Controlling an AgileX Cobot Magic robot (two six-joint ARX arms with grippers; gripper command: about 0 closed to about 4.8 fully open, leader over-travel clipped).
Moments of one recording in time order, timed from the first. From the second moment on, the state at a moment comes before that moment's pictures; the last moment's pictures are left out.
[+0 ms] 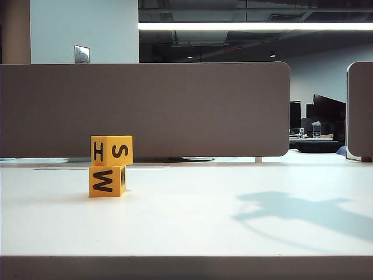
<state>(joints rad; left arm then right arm) -0.26 0.61 0.81 -0.53 0.08 0.04 0.59 1.33 1.57 -0.85 0.20 0.03</state>
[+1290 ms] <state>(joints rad) -0.26 0.27 0.12 -0.09 0.07 0.00 0.58 0.47 0.23 -0.16 0.28 0.03</state>
